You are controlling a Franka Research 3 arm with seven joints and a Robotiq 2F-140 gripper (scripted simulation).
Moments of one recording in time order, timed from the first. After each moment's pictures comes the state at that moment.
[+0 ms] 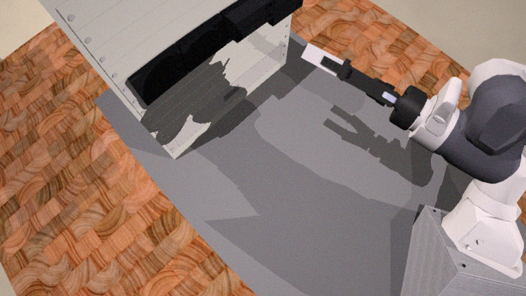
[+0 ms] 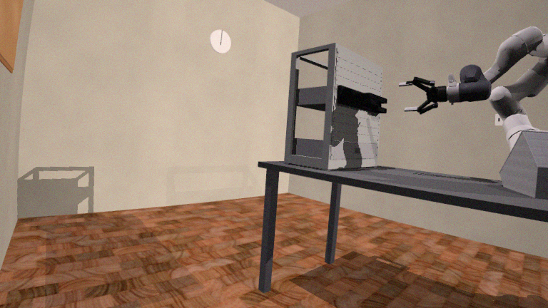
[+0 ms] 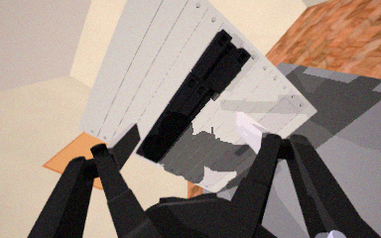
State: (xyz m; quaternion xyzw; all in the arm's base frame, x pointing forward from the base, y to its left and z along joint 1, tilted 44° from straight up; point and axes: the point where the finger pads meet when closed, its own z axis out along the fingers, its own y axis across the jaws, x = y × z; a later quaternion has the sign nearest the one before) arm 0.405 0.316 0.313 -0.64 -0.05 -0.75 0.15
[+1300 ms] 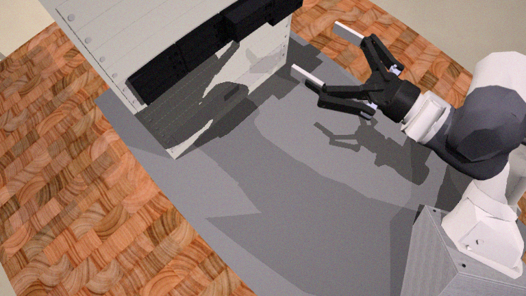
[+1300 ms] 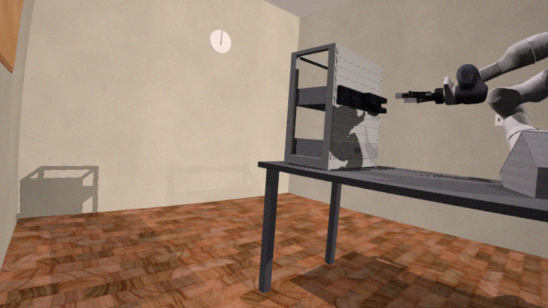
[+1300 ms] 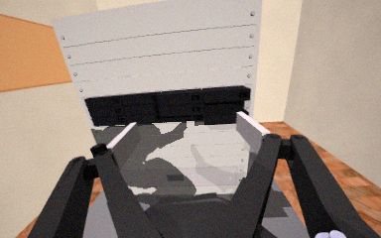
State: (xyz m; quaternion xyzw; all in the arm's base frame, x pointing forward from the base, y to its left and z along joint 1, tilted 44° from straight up) arm 0.421 0.306 0.327 -0.54 -0.30 -0.76 -0.18
